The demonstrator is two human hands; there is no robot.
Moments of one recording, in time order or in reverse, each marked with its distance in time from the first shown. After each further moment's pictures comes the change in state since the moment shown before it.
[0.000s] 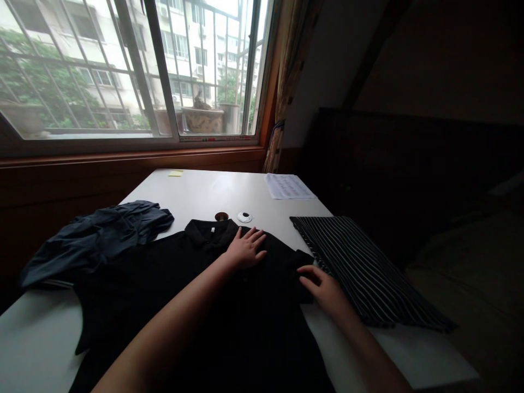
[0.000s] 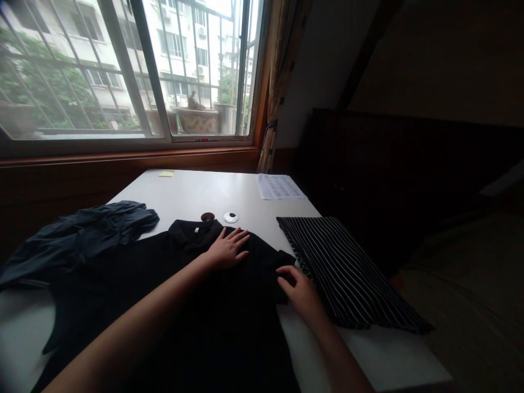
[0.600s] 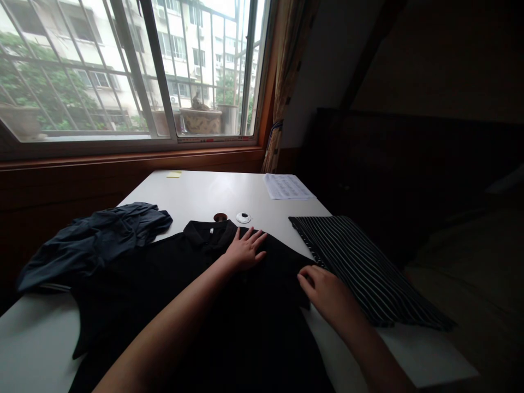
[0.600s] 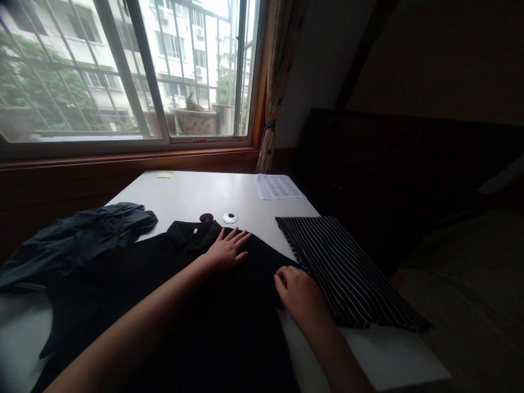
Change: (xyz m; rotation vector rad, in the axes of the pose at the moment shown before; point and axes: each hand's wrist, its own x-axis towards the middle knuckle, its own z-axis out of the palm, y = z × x) left_hand 0.000 0.000 0.004 -0.007 0.030 0.005; right_hand -0.011 -0.048 -0.015 -0.516 -0.047 -0.203
